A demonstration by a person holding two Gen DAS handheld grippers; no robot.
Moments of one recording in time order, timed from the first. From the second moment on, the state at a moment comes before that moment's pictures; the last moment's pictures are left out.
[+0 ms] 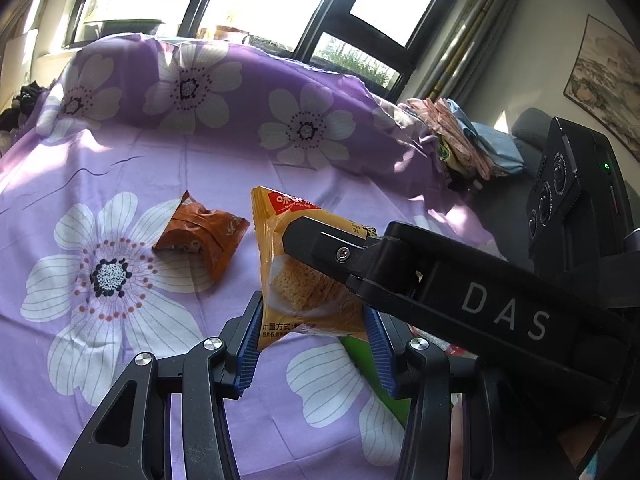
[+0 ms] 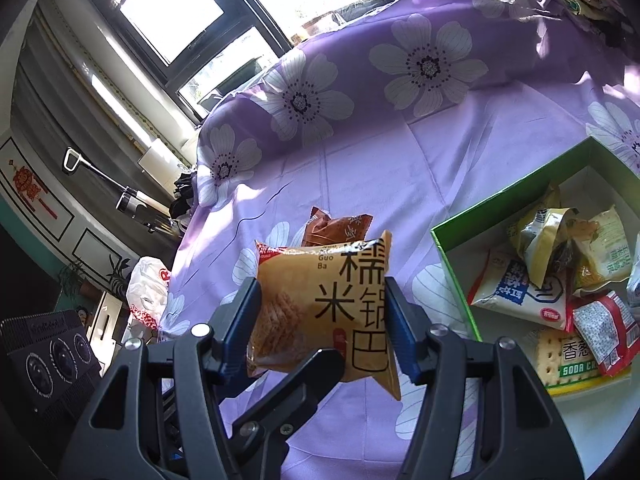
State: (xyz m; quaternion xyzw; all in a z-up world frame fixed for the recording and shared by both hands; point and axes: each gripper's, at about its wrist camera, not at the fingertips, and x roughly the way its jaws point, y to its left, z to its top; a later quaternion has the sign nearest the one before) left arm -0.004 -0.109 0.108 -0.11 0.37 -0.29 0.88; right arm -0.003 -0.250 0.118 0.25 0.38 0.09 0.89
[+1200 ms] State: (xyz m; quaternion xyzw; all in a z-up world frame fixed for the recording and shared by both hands) left arm -0.012 -0.255 0.105 -0.09 0.43 -0.40 0.80; right arm -0.050 -0.387 0.126 0.28 0.39 -0.06 0.88
